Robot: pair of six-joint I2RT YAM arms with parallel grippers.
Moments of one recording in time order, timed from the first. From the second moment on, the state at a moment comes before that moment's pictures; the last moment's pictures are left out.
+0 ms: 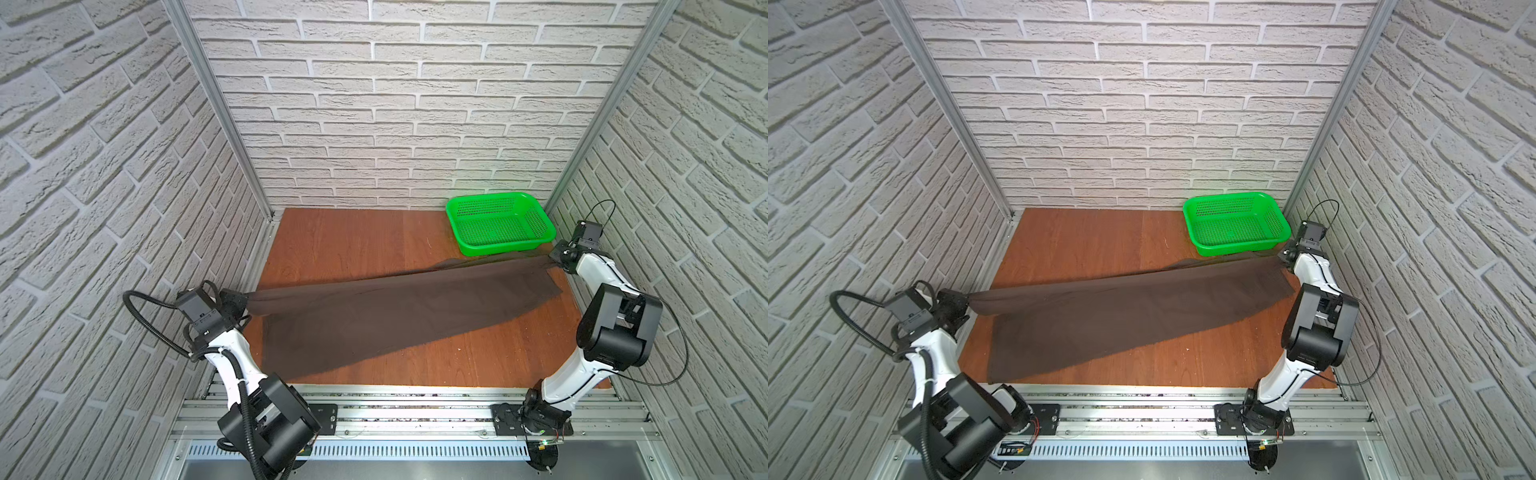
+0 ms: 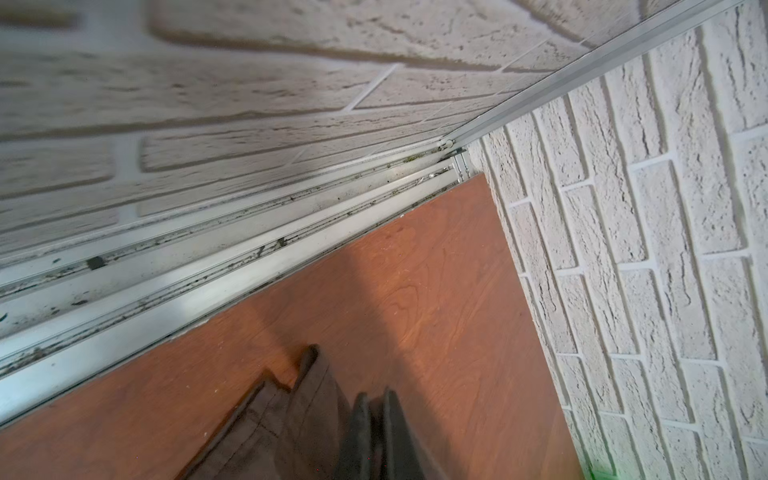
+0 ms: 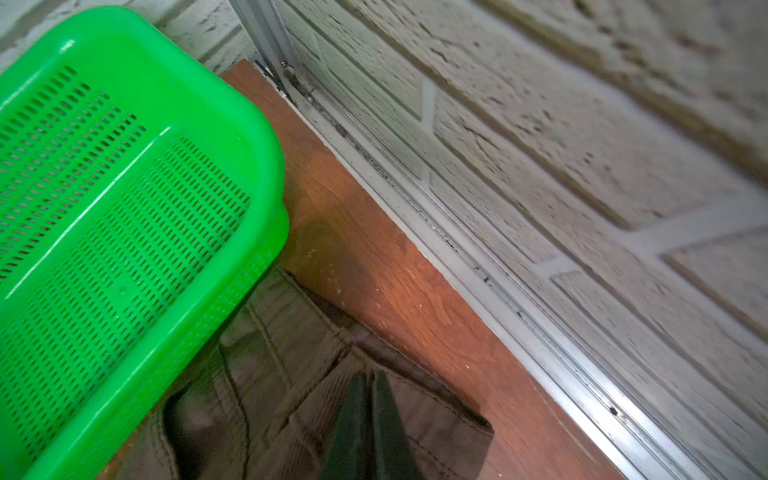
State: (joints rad) left arm 0.80 1.03 0.67 -0.30 0.39 -0.67; right arm -0.46 1.77 1.29 -0.37 0.15 0.38
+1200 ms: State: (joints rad) left arm 0.82 0.79 0.75 -0.64 0.41 -0.68; right arm -0.48 1.60 1.29 -0.49 0.24 0.38
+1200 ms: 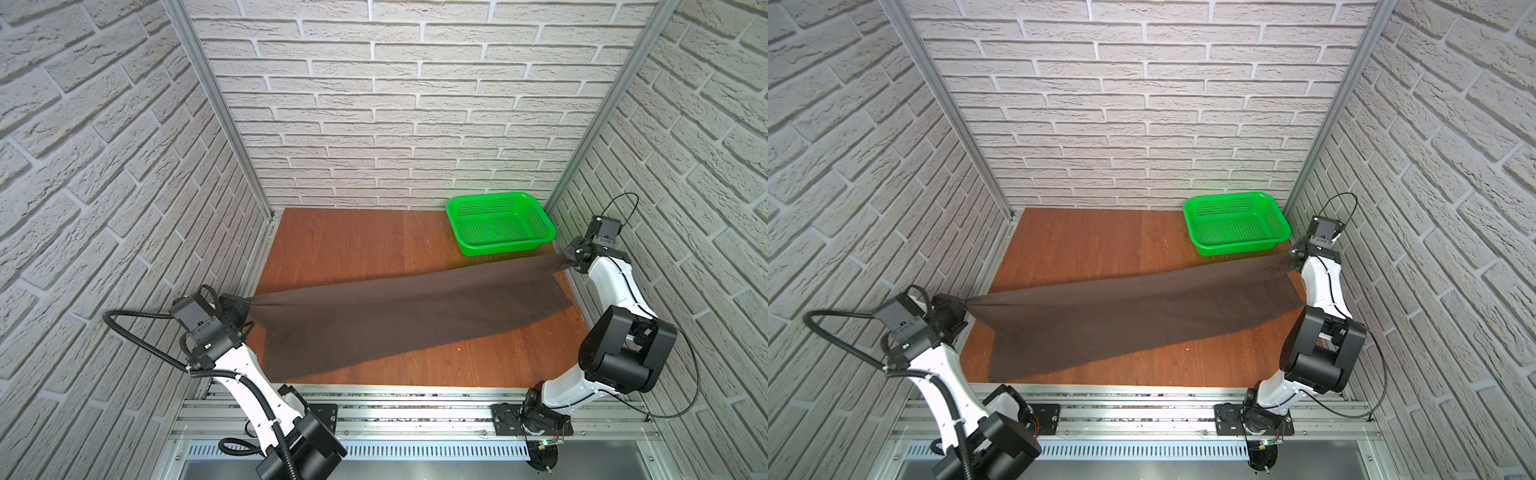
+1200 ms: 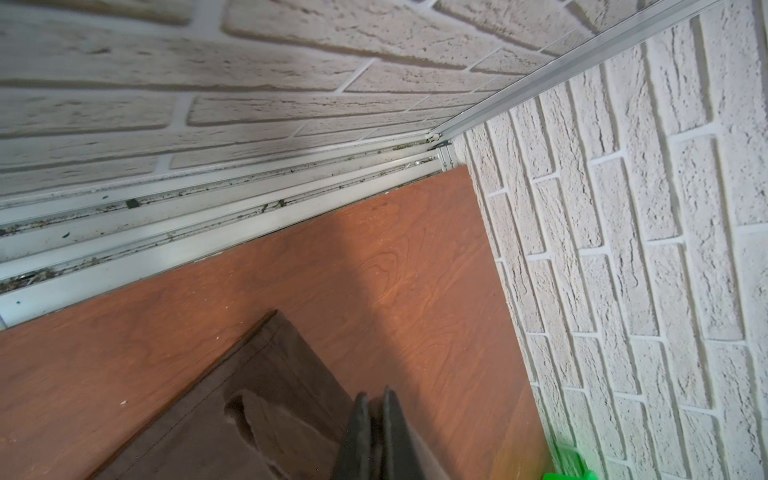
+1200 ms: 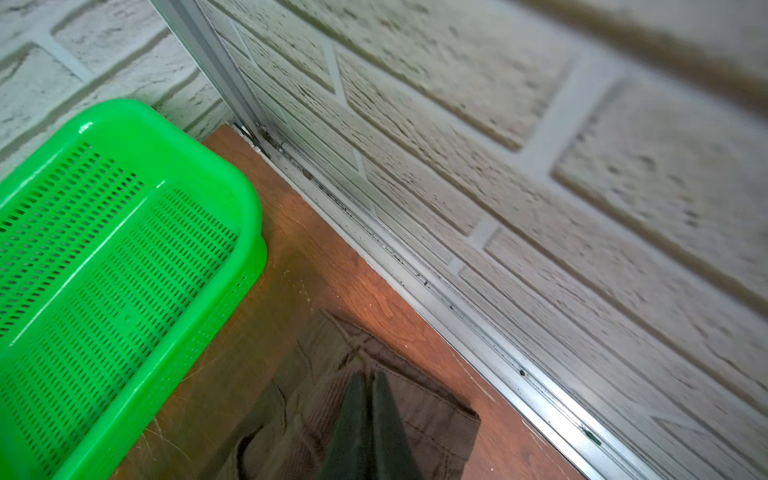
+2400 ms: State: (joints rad) left arm 0.93 0.67 0.62 -0.96 0.20 -0.78; right arm -0.50 1.66 1.19 -0.56 0.47 0.41
